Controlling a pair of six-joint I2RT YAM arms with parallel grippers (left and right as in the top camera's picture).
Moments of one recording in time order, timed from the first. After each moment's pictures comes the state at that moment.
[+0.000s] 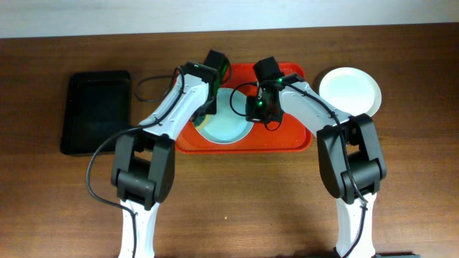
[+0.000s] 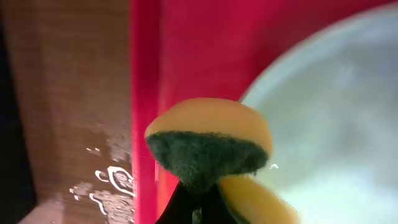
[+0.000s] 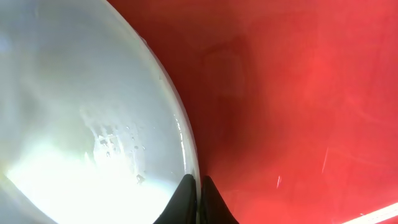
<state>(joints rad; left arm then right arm) -0.40 2.24 1.87 -1.08 -0.35 -0.41 0.34 2.20 1.61 -0.73 -0.22 0.42</state>
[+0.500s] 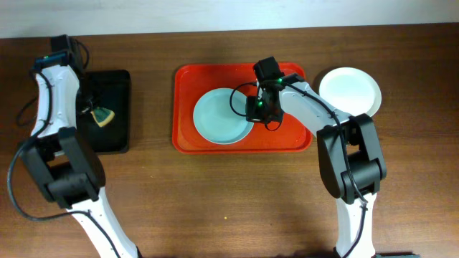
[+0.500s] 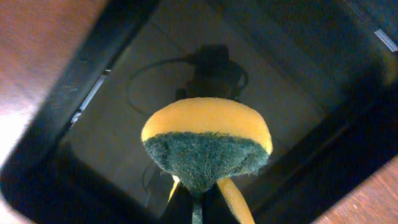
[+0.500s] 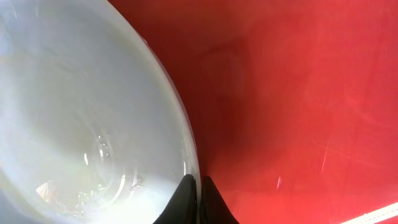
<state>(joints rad) 0.27 2.23 1.97 -1.13 -0.14 -0.46 0.34 2.20 1.61 -0.73 -0.22 0.41</state>
